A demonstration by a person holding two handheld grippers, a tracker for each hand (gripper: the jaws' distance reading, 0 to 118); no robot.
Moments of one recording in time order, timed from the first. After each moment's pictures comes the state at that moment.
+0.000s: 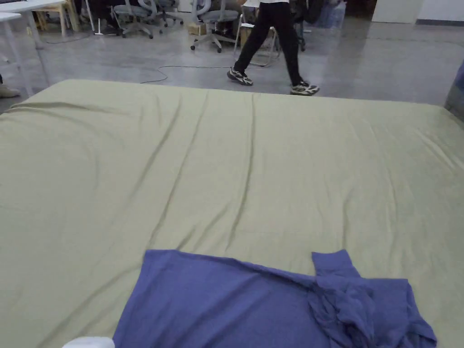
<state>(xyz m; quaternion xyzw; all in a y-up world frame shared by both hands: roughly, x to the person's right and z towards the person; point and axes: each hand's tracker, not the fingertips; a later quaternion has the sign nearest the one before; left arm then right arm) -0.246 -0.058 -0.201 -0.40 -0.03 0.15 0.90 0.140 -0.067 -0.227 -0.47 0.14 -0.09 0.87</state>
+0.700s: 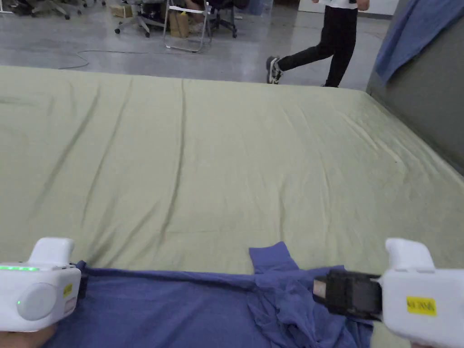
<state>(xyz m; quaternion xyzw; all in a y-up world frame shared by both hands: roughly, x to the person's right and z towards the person) -0.290 -0.162 -0.447 -0.44 0.05 -0.02 0.90 0.169 -0.060 -0.415 -0.46 0.08 -0.09 0.88</state>
